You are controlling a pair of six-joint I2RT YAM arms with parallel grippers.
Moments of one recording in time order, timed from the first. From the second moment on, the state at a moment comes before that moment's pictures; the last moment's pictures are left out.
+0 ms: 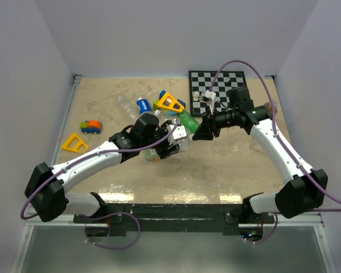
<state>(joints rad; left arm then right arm) -0.79 1.32 0.97 -0.24 0.31 0.40 0.32 1.36 1.27 -0.77 -0.94 -0.25</state>
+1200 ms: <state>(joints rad) -0.80 1.30 0.97 -0.23 0.38 0.41 0.39 1.30 1.36 -1.12 -0.90 -1.35</state>
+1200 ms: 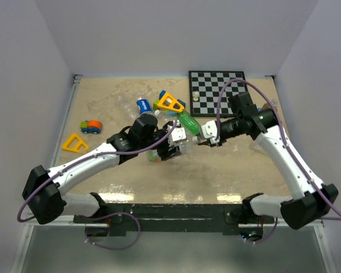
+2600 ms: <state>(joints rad) -0.80 1.30 0.97 -0.24 0.35 0.38 0.33 1.11 1.25 -0.73 -0.90 -0.44</state>
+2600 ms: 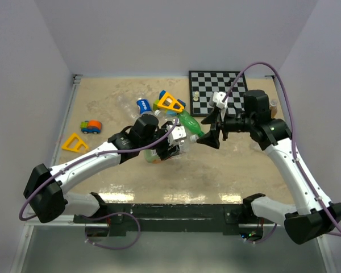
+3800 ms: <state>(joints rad) -0.80 1.31 0.97 -0.24 0.31 0.35 0.35 1.30 1.22 -0.74 -0.91 -0.30</state>
